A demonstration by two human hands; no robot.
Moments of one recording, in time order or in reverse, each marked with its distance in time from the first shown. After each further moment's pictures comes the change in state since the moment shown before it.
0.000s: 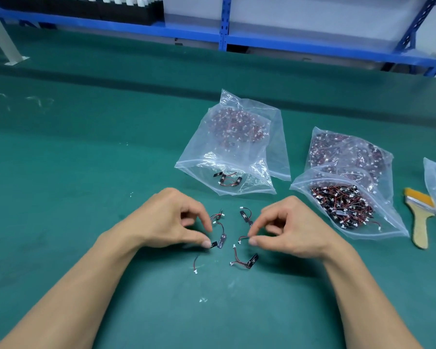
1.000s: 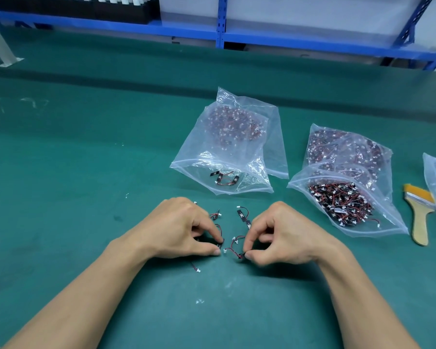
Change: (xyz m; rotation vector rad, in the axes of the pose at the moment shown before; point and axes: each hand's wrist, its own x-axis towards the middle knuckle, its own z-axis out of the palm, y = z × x) left_hand 0.007 0.014 0.021 0.190 -0.026 0.085; right_hand -0.001 -0.004 0.011 -0.075 -0.159 0.083
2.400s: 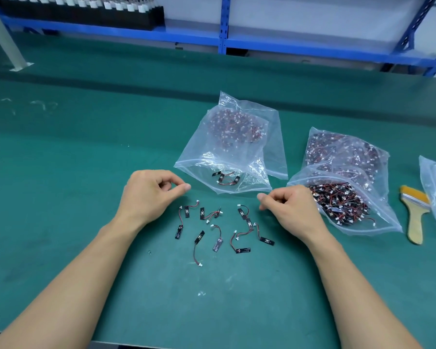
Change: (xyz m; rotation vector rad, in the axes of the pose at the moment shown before) left_hand 0.001 -0.049 -0.013 -0.136 0.655 -0.350; right_hand 0.020 0.035 -0.005 0.108 0.634 0.165
